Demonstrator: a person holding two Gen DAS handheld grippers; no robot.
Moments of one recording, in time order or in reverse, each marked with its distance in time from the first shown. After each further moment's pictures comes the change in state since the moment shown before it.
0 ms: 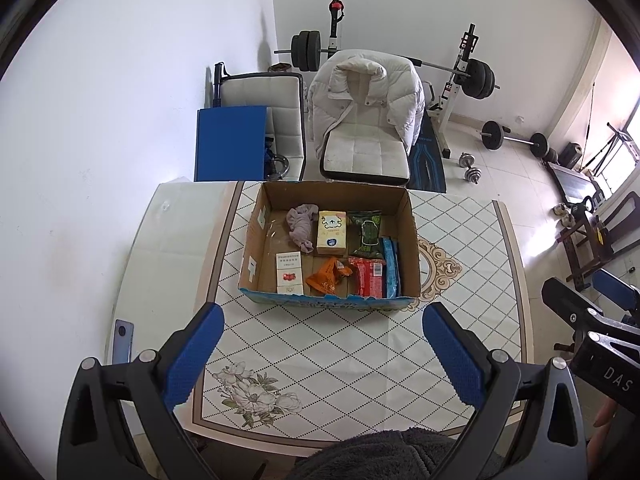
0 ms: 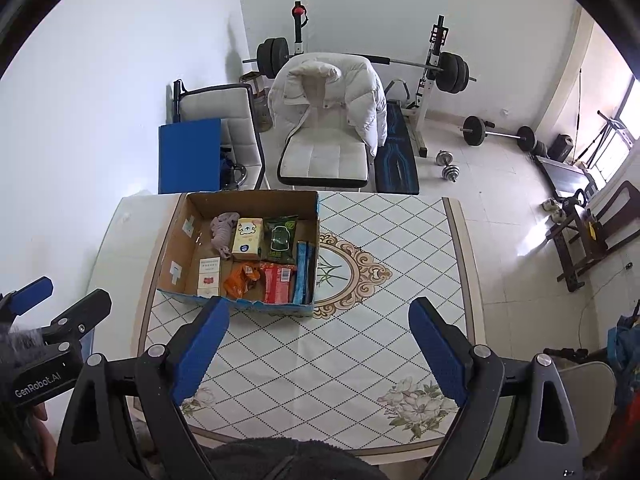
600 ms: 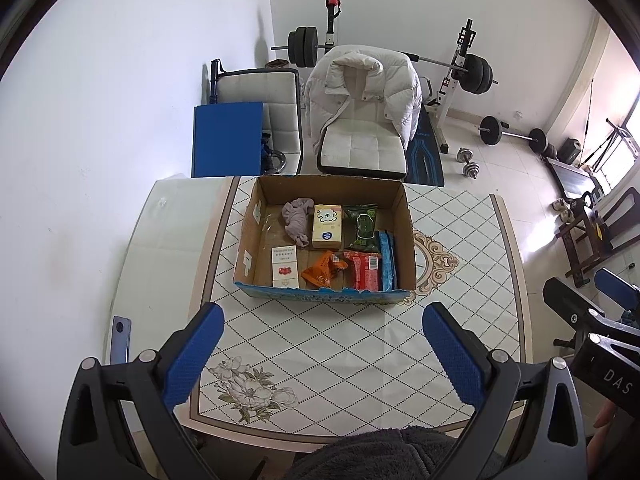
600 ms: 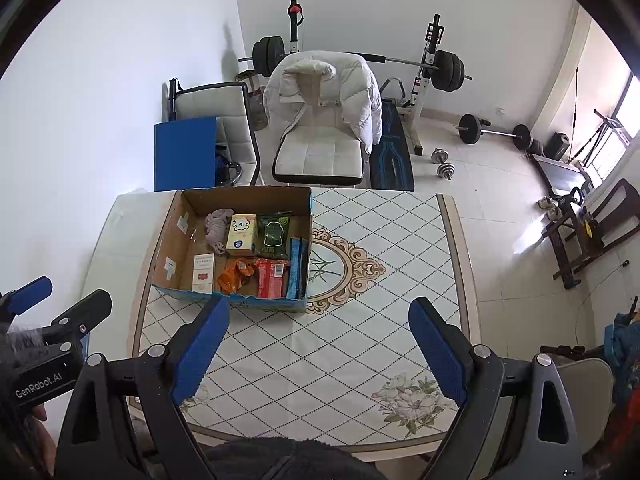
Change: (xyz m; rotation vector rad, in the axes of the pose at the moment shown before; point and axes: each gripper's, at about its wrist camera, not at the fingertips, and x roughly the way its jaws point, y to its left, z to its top) left arm -0.001 -0.008 -0.005 0.009 0.012 -0.002; right arm -0.002 -0.005 -0.007 0.002 0.005 -0.020
